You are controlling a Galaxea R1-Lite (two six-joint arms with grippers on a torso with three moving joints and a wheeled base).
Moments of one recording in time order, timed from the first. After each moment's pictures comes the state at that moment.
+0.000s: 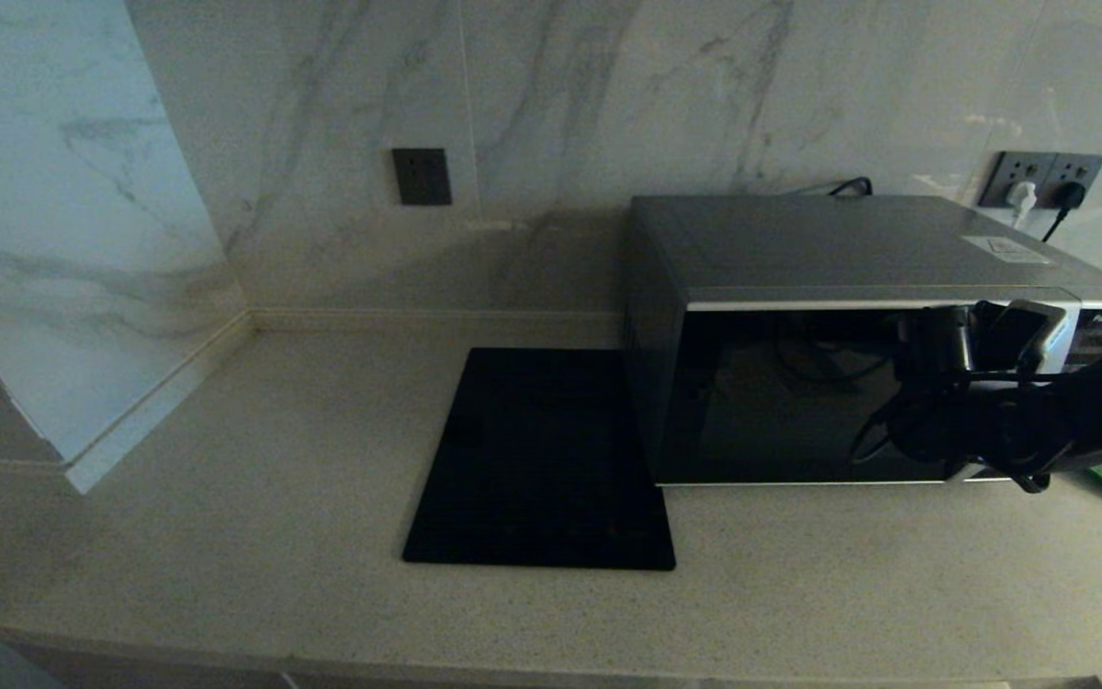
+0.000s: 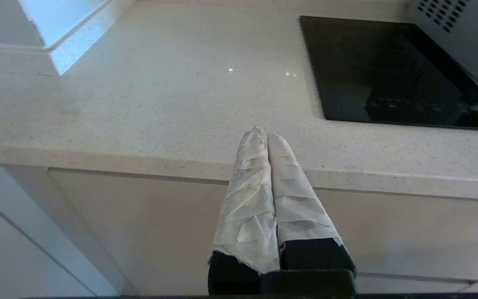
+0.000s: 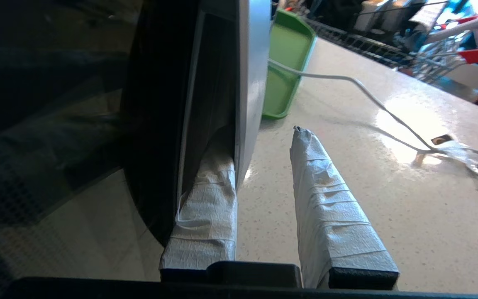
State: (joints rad) left arm 0.00 0.00 0.00 -0.01 0.02 -0.07; right arm 0.05 2.04 -1.11 -0.35 -1.35 0.47
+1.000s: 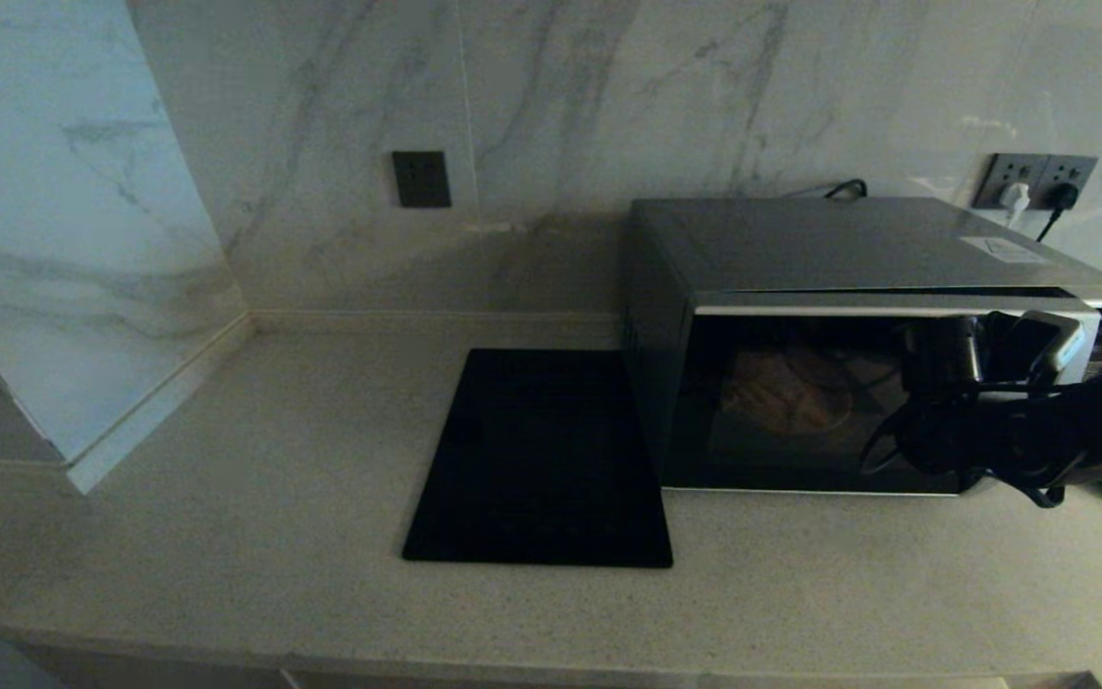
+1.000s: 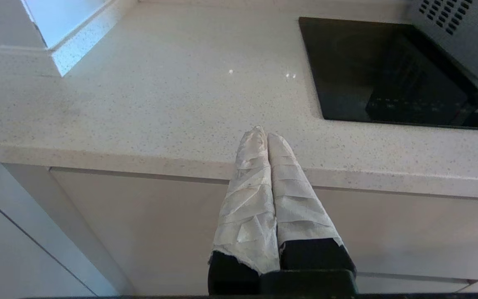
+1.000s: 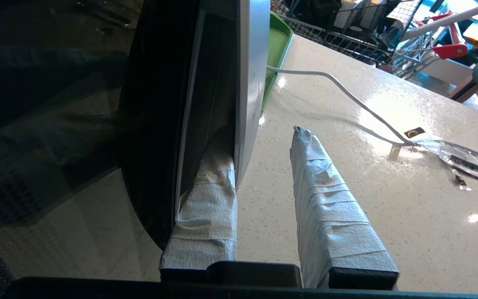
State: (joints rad) left arm 0.00 0.00 0.00 -0.01 0.02 -0.07; right arm 0.05 2.02 -1.06 -0.37 -1.38 0.48
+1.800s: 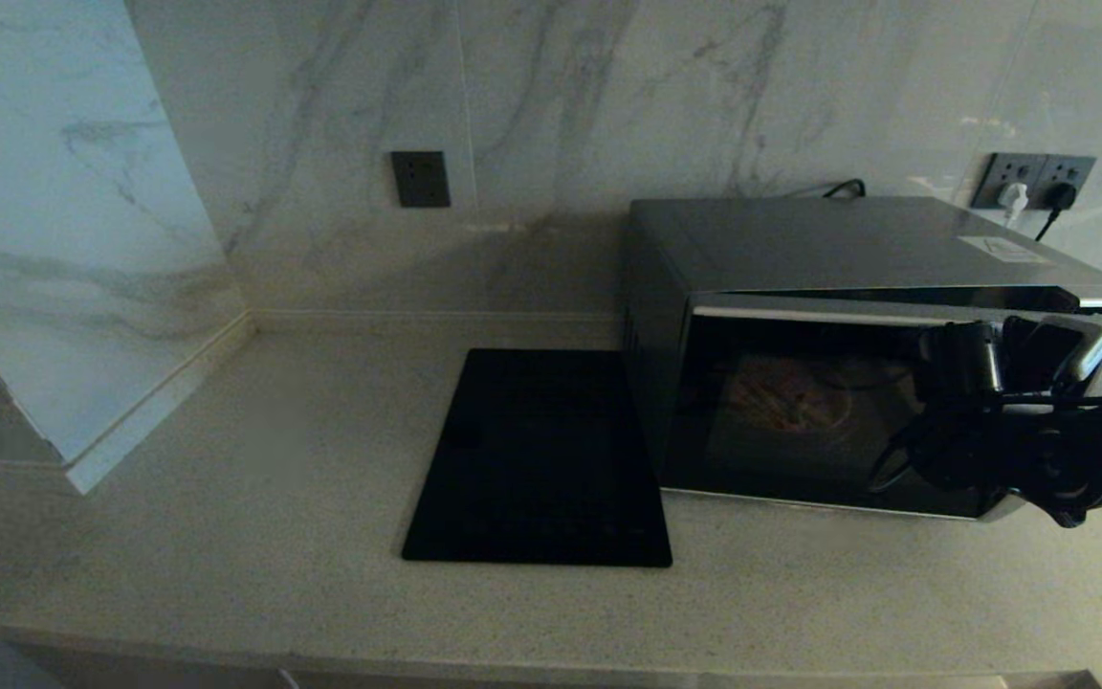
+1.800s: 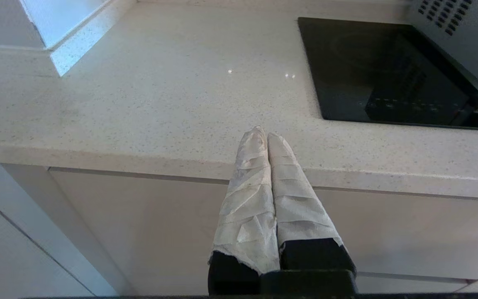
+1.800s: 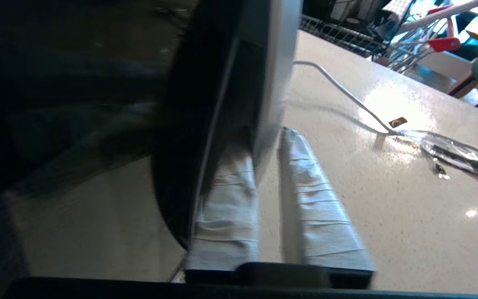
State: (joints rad) left arm 0.00 0.00 0.00 -0.01 0.02 -0.07; right arm 0.11 1.92 -0.95 -0.38 -1.38 0.48
